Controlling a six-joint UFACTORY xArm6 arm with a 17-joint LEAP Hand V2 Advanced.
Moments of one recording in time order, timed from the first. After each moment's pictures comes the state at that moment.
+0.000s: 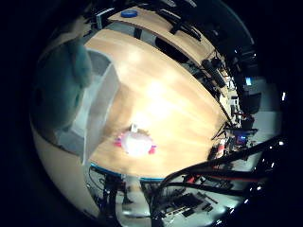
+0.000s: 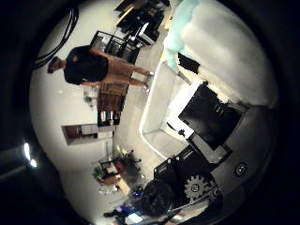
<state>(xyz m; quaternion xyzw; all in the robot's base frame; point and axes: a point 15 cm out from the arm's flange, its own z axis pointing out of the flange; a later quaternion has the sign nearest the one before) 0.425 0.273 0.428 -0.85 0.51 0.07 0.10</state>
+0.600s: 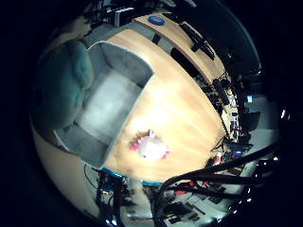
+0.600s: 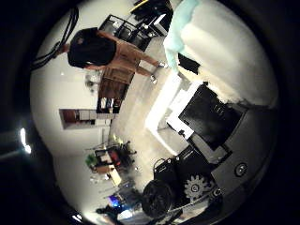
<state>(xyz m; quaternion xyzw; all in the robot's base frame) 0.389 0.329 0.427 -0.88 0.46 0.07 0.10</state>
